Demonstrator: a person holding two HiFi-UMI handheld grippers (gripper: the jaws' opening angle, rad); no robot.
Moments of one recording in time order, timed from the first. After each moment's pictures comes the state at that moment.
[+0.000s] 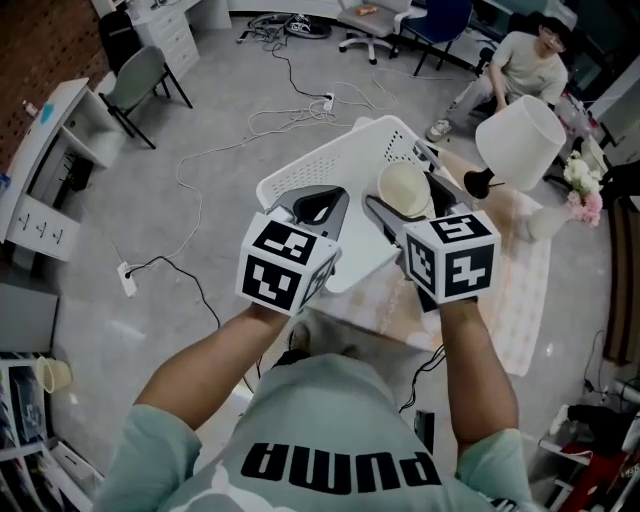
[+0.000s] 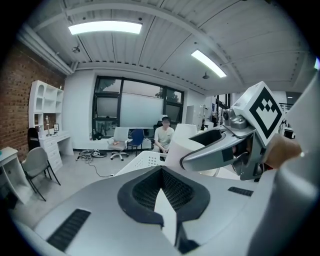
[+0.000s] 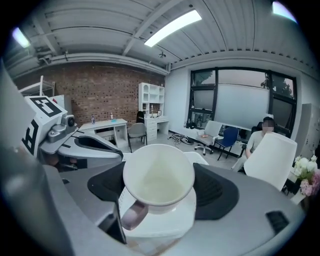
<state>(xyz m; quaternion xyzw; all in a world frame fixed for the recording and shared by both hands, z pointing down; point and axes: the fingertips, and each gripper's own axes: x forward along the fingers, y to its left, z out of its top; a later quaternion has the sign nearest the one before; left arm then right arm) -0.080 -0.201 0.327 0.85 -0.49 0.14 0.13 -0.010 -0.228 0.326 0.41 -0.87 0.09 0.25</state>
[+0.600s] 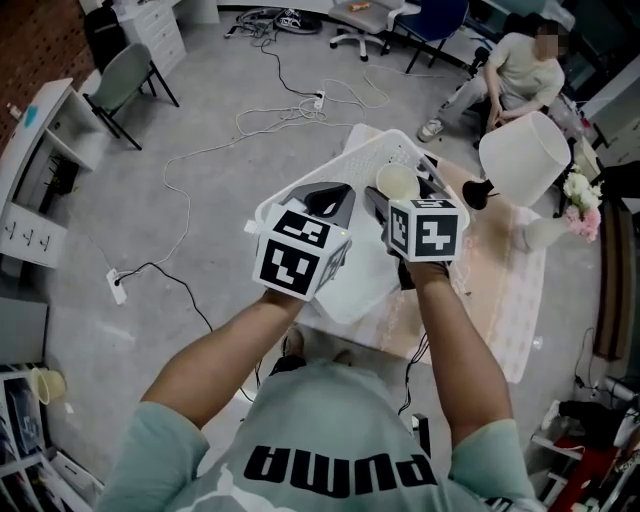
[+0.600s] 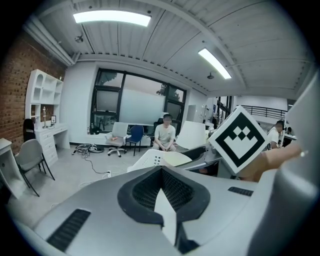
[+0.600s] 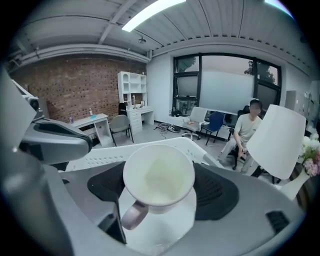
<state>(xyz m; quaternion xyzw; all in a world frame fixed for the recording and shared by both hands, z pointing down) -0.094 -0.266 0.355 0.85 -0.48 0.14 0.17 -0.017 -0.322 0.406 0.48 -0.81 0.16 0.28</state>
